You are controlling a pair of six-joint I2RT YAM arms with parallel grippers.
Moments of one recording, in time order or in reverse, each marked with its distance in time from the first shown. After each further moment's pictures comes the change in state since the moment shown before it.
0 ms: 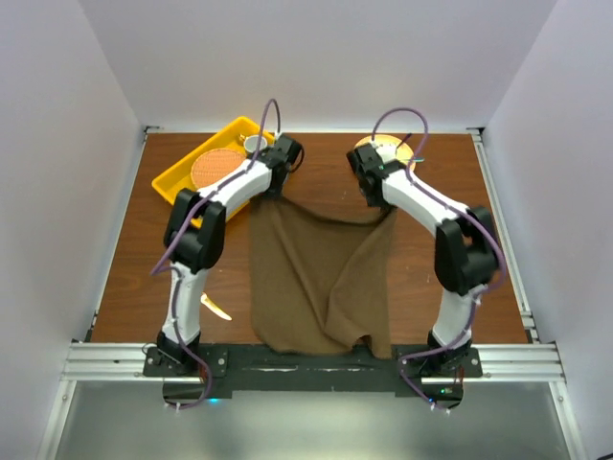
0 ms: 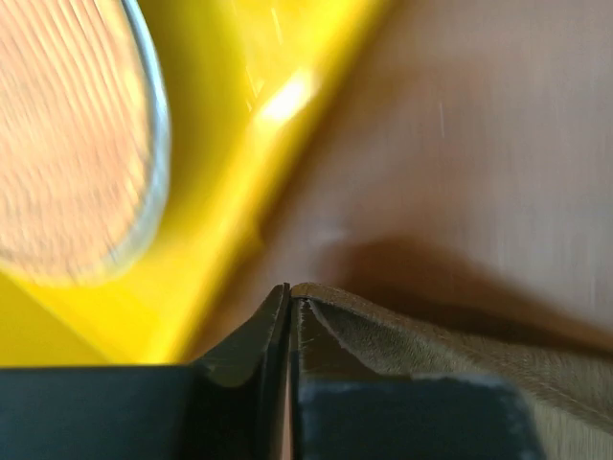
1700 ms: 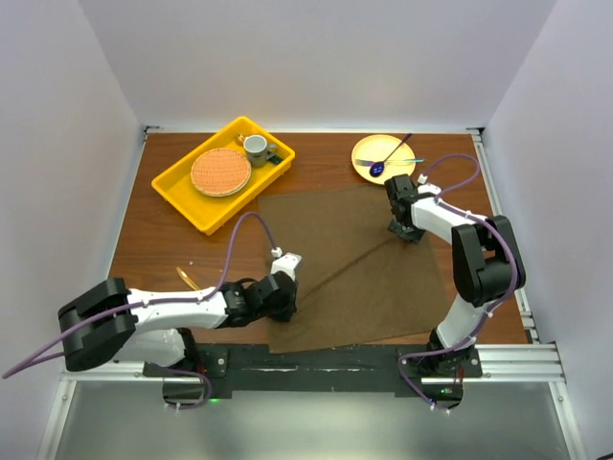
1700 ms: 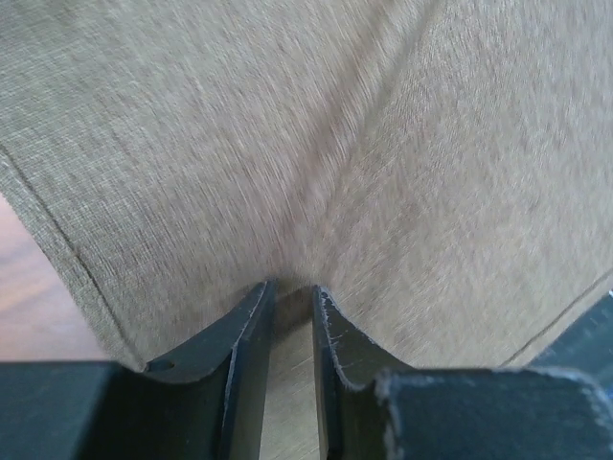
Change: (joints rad) left arm -0.612 -0.842 -1.196 0.575 0.212 -0.576; right arm -0.213 -0.044 -0.368 0.229 -0.148 0.335
